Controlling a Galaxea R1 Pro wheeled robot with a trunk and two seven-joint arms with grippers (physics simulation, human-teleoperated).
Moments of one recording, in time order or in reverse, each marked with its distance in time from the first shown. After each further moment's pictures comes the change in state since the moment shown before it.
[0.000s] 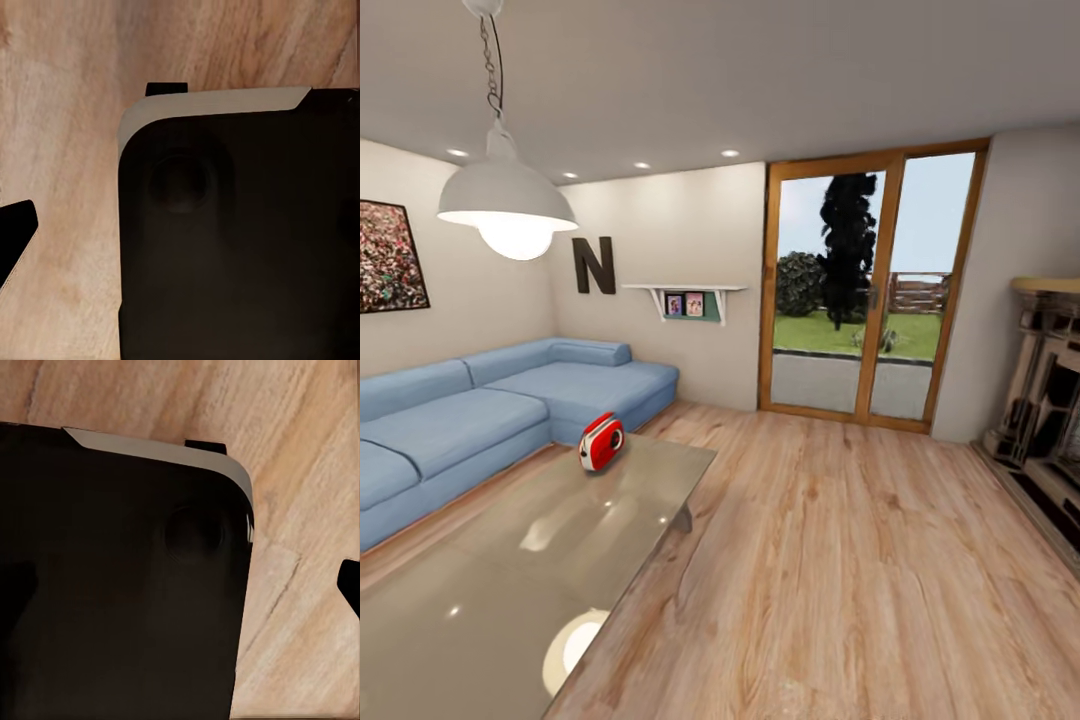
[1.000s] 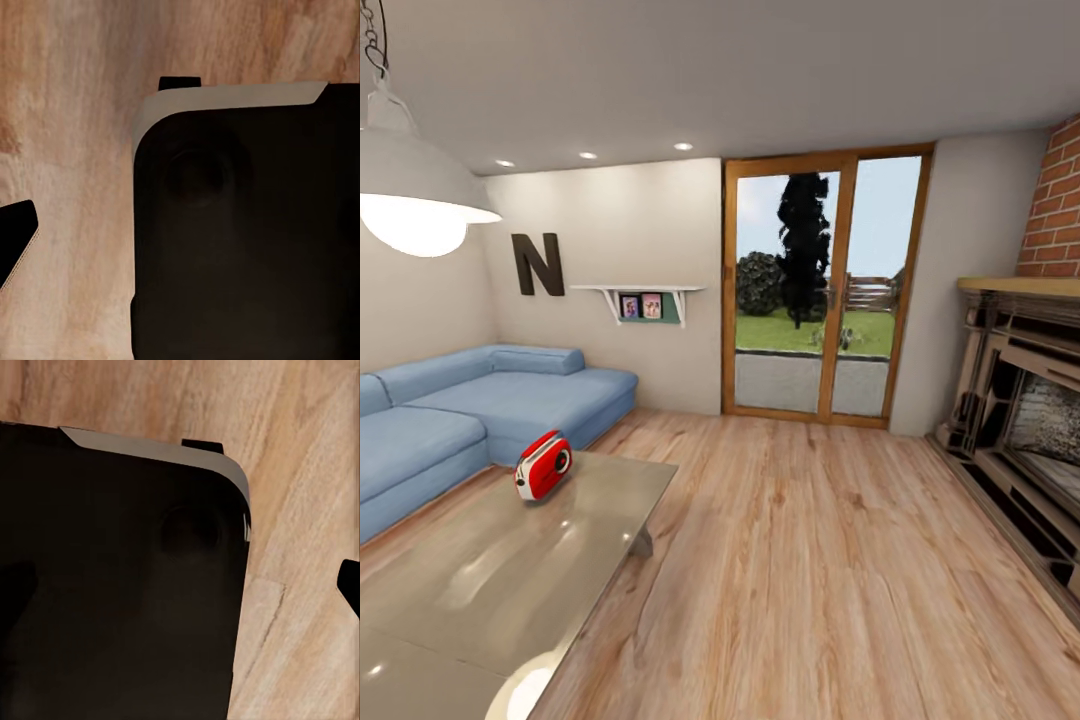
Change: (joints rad) left arm 0.000 0.009 0.001 0.000 0.003 0.014 0.012; right arm 0.000 0.002 0.000 0.000 0.000 0.002 -0.011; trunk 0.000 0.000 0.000
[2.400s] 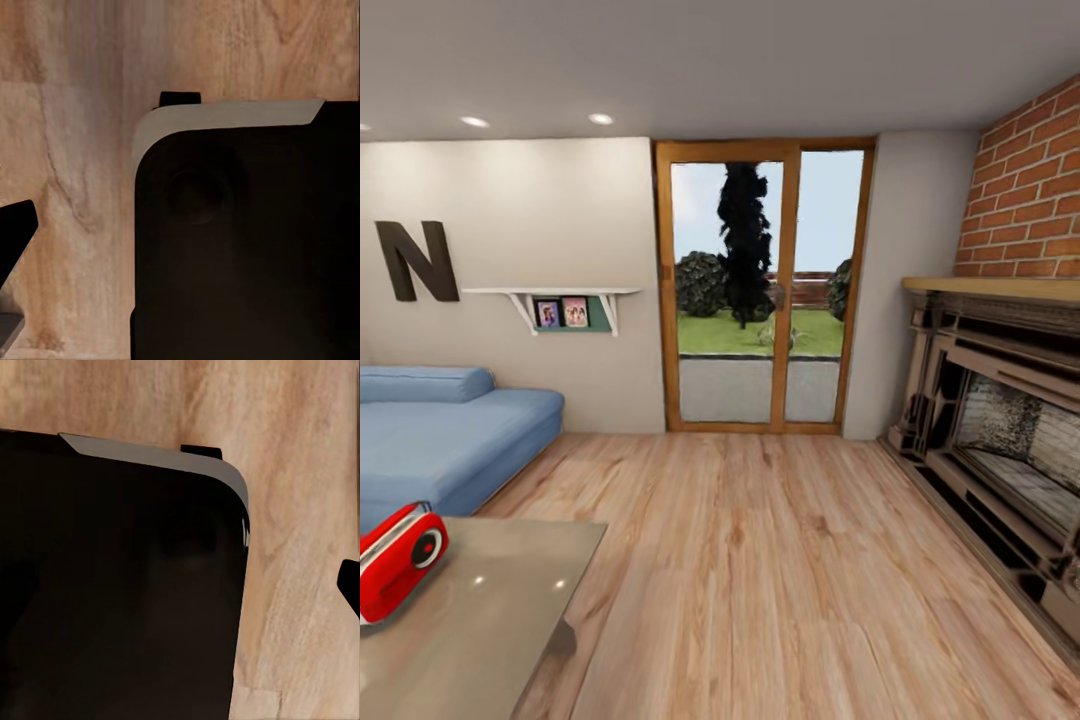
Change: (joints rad) left arm 0.000 0.000 0.002 -0.024 0.004 -0.001 0.000; right arm 0.000 0.000 -0.005 0.000 -0.002 -0.013 -0.002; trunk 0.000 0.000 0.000
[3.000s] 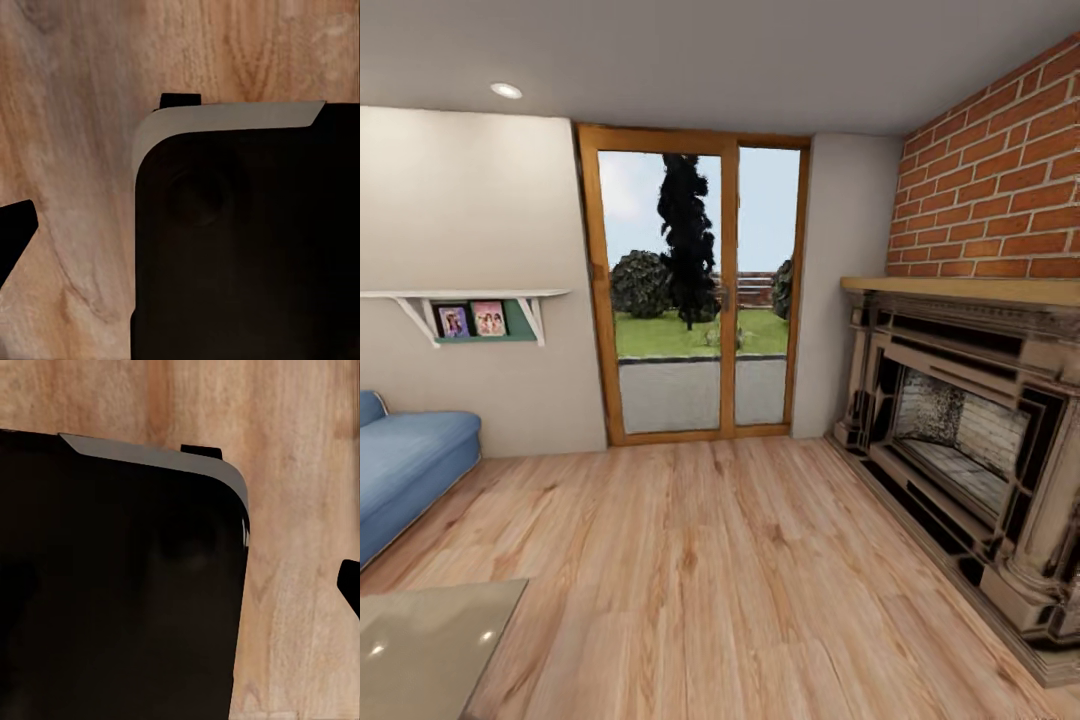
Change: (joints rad) left arm 0.000 0.000 0.000 -0.004 0.001 0.002 0.001; right arm 0.000 0.000 0.000 0.000 0.000 0.000 0.000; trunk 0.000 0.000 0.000
